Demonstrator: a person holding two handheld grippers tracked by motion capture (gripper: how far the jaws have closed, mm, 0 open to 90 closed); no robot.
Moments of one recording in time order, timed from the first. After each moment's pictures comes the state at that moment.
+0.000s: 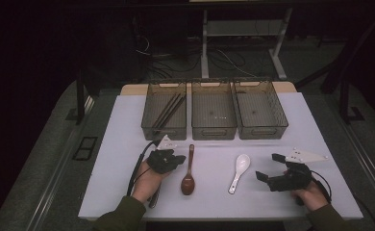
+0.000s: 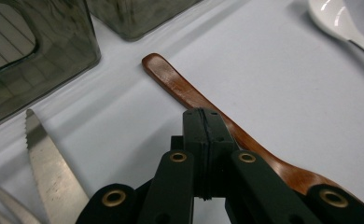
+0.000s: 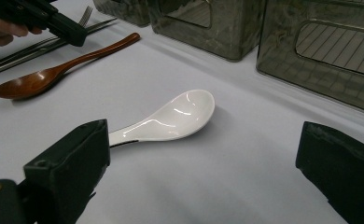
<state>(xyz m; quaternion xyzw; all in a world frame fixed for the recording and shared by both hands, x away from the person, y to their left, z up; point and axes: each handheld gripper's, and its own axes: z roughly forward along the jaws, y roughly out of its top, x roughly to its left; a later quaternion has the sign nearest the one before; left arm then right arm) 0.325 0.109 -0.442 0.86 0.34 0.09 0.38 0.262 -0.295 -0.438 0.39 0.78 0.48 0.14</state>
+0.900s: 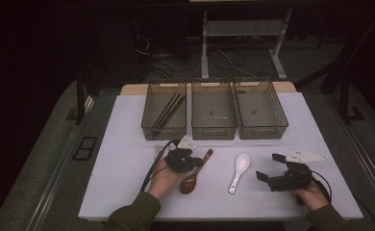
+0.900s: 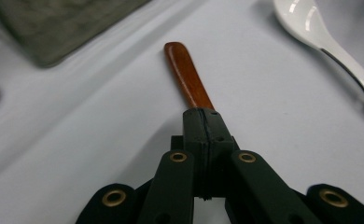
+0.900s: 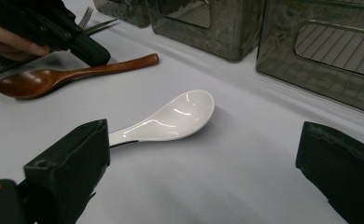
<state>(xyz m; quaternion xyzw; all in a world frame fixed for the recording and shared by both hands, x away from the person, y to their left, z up) 0.329 0.060 -0.448 0.88 0.28 0.05 0.38 0.262 -0.296 -0.438 0.39 0.78 0.48 0.14</state>
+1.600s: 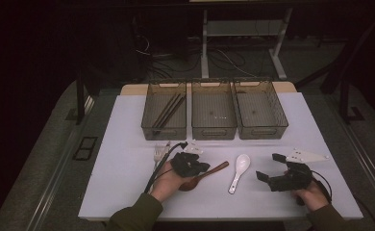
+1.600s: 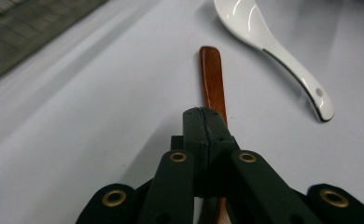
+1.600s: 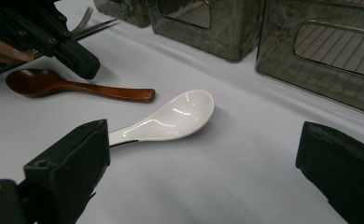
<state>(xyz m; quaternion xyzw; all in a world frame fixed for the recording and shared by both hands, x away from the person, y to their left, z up) 0.318 0.052 -0.440 0.88 0.25 0.02 0.40 0.261 -0.296 -0.437 0.39 0.78 0.48 0.14</state>
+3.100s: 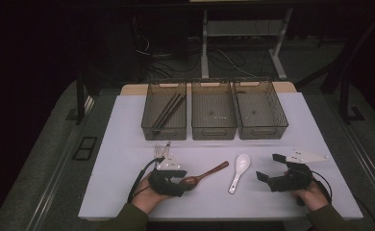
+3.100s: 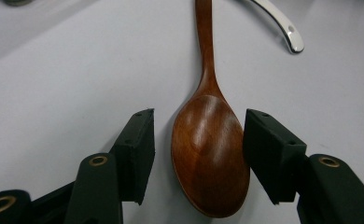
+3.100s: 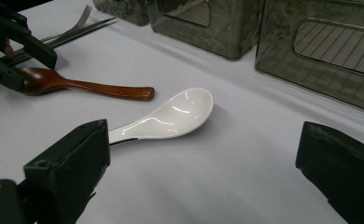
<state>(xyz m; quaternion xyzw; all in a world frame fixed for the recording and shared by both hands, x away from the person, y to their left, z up) 0.273 0.106 -0.450 0.87 0.27 0.03 0.41 0.261 -0.296 -0.438 0.39 0.78 0.47 0.14</state>
